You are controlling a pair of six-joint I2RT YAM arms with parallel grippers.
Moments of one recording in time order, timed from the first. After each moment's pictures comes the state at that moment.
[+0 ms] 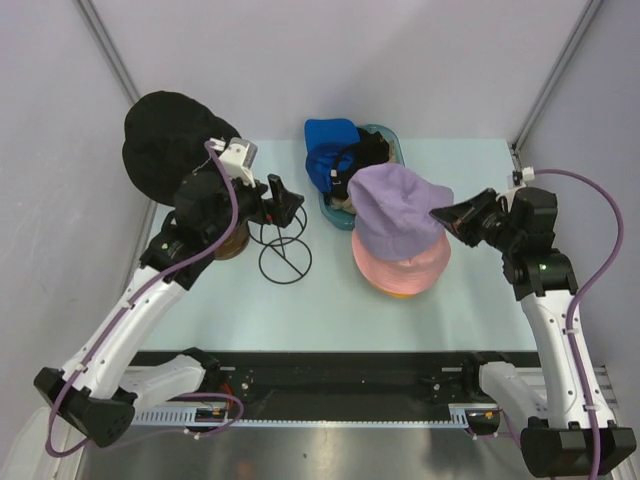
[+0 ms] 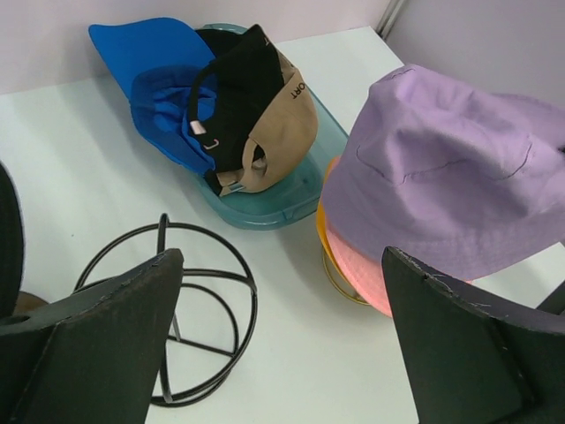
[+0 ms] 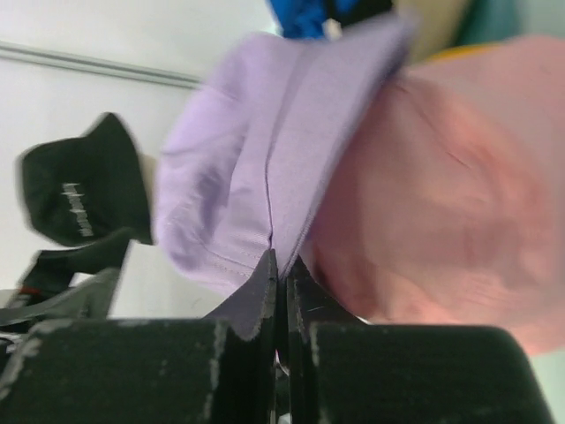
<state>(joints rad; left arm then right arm) -0.50 1.03 1.17 -0.33 0.10 -0.24 0.04 0.89 1.06 -0.52 -0.43 0.97</state>
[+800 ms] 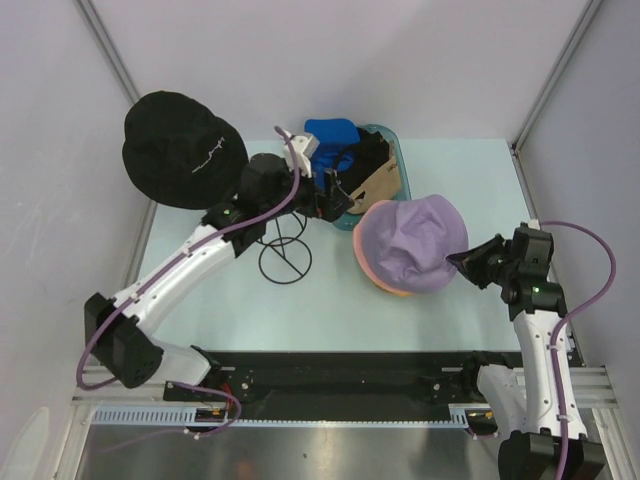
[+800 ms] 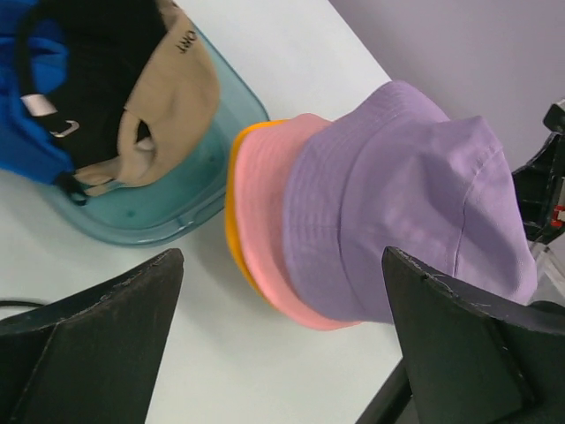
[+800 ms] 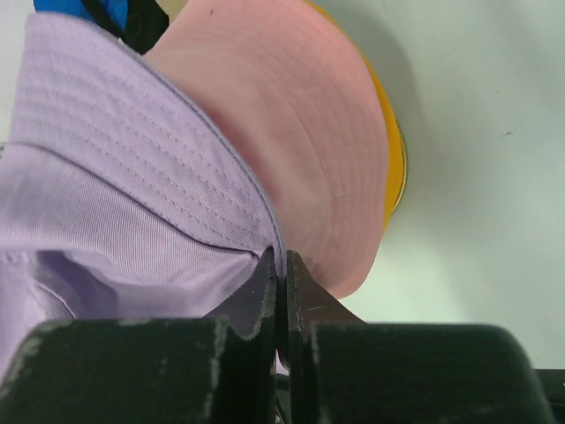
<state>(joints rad) -0.62 1.36 1.28 -0.23 0.22 -0.35 -0.14 0.76 0.74 -0.68 -0.35 0.89</state>
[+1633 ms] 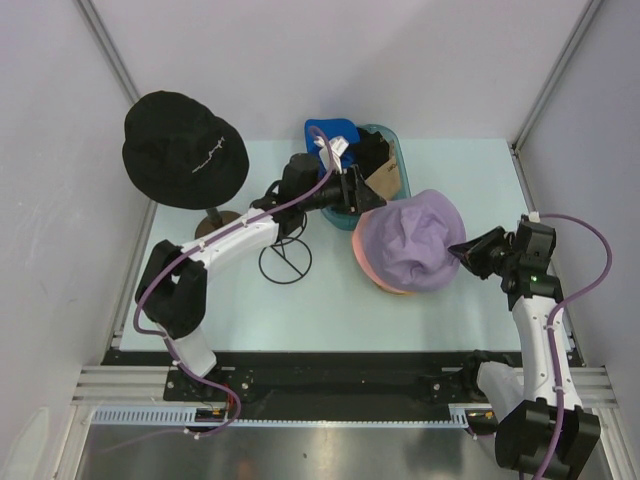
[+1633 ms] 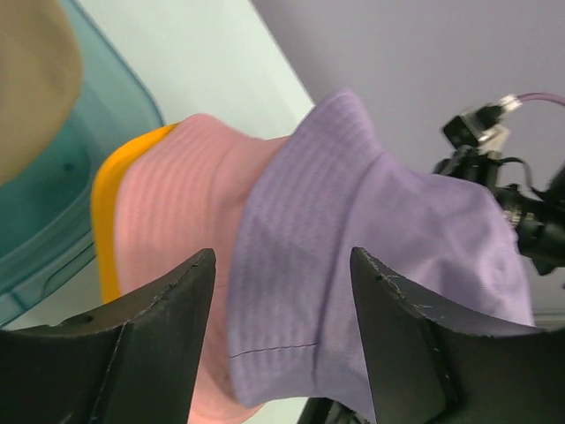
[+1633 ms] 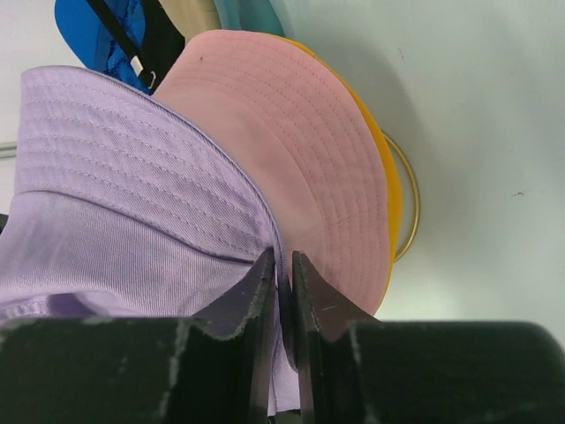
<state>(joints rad) -0.64 1.73 1.32 0.13 0.46 -0.67 -0.21 0.86 0.70 -0.49 -0.45 0.85</state>
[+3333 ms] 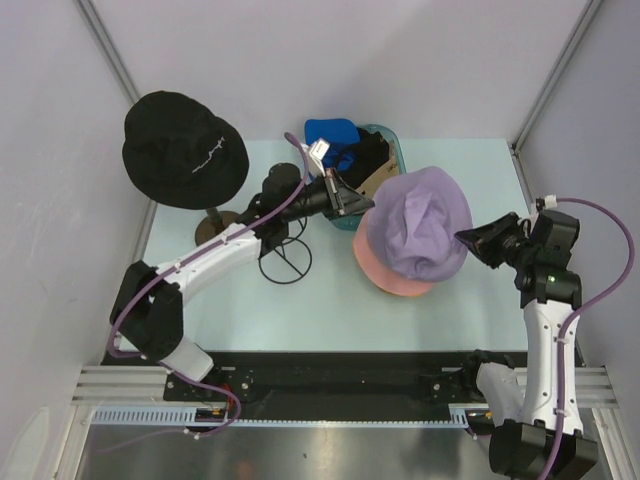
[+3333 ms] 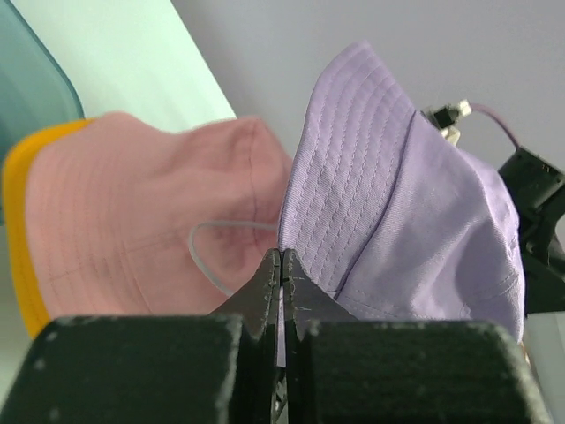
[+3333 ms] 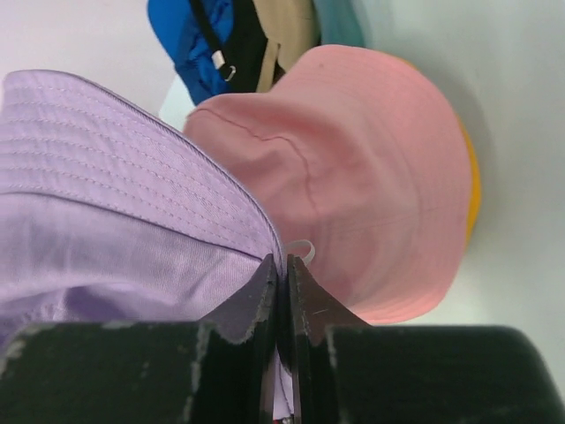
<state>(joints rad) -0.64 1.56 1.15 0.29 0.50 -0.92 -0.25 0.82 0.89 -0.64 -0.53 0.82</state>
